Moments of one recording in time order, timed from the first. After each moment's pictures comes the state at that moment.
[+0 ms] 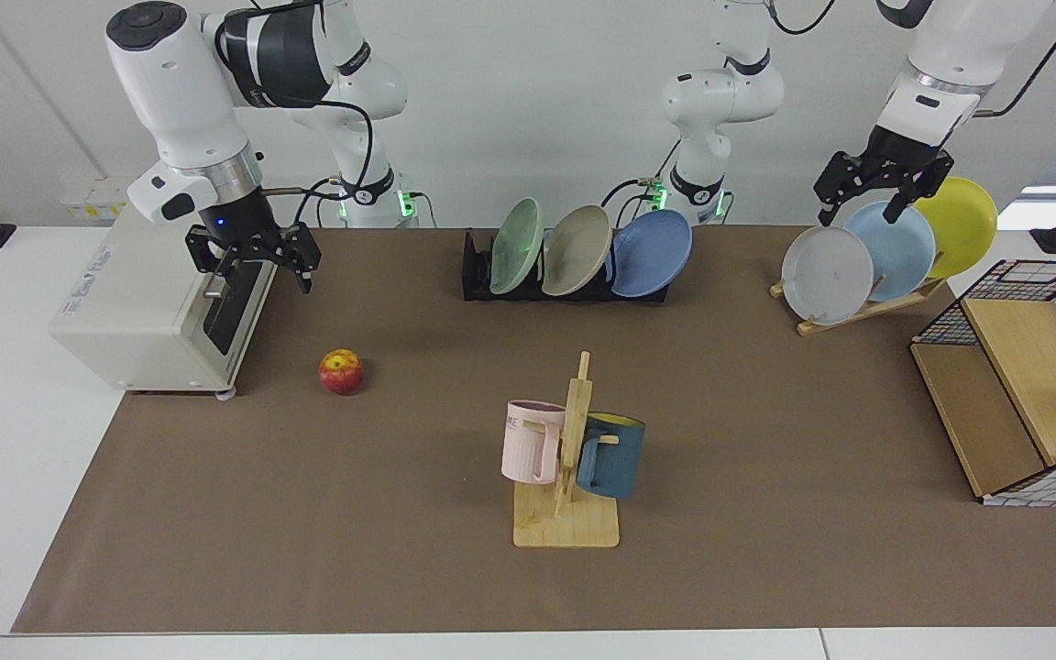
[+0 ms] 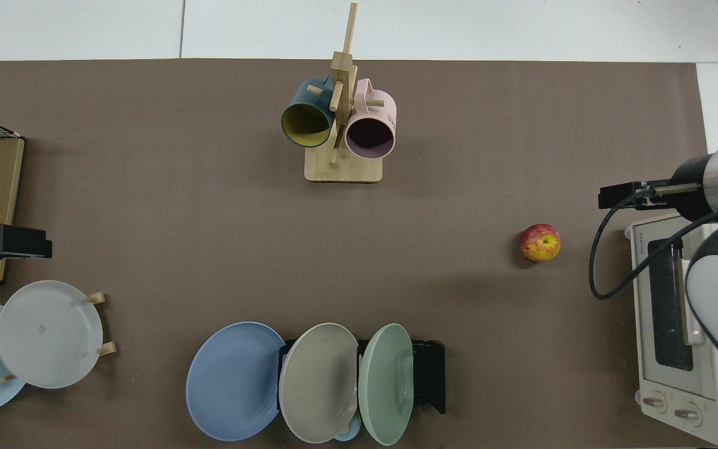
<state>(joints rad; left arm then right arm) 0.07 -0.15 -0.07 -1.70 -0.02 1.61 -0.02 0.14 -0.05 -0.11 -1.80 0.00 1.86 0.03</state>
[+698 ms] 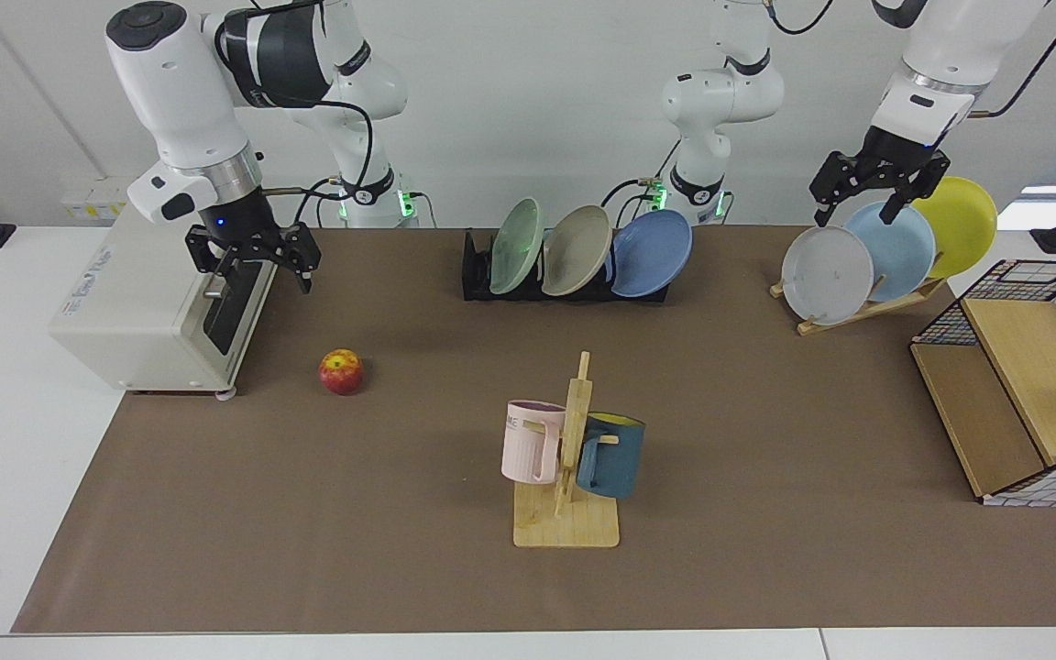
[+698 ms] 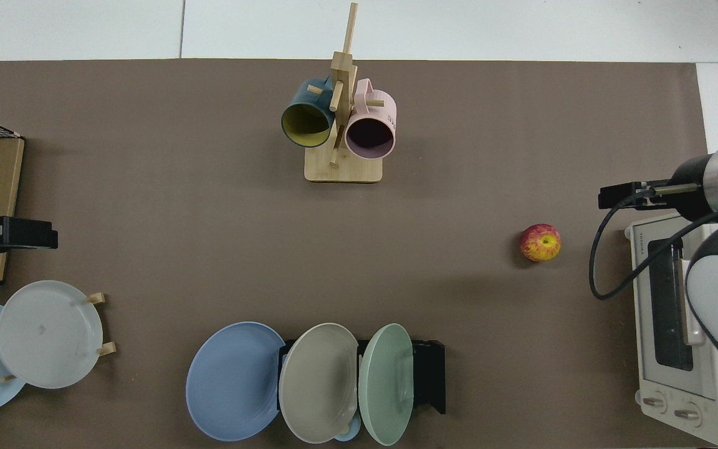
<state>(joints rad) 0.07 -0.15 -0.08 -1.70 -0.02 1.61 -0.02 0.14 -0.05 -0.11 -1.80 0.00 1.86 0.03</state>
